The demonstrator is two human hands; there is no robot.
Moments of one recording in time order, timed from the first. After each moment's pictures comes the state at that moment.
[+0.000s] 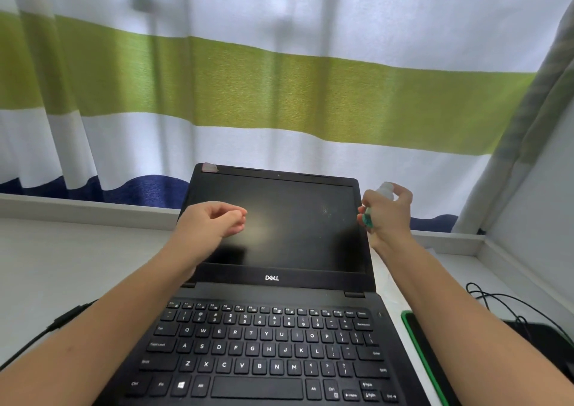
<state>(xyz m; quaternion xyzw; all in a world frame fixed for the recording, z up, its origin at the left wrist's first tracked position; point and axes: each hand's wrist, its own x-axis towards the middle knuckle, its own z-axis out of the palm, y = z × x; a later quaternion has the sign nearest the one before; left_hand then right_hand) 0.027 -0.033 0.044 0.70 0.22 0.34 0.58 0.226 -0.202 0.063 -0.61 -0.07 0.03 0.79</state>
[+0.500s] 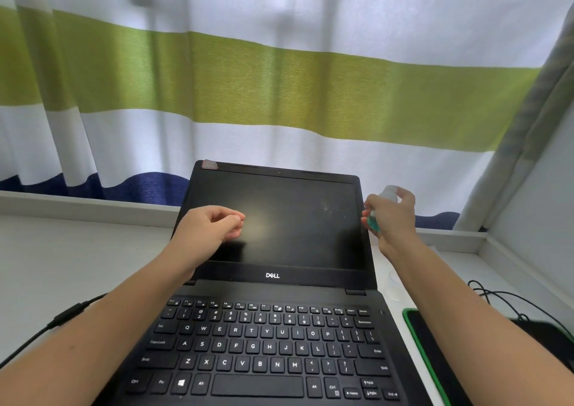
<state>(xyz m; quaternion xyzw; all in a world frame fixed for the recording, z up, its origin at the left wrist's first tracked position) 0.033 -0.024 0.029 0.71 0.24 0.33 0.58 0.228 -0.213 0.061 -0.66 -0.07 0.03 0.74</state>
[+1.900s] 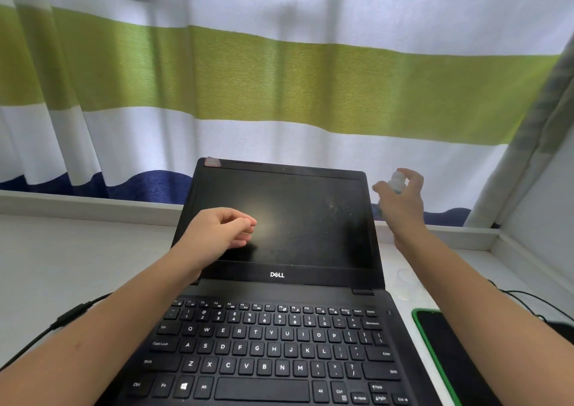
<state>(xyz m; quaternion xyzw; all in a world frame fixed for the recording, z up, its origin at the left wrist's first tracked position) 0.037 -0.029 0.029 0.73 0.24 0.28 0.58 0.243 -0.209 0.058 -0.76 -0.14 -0.06 0.63</state>
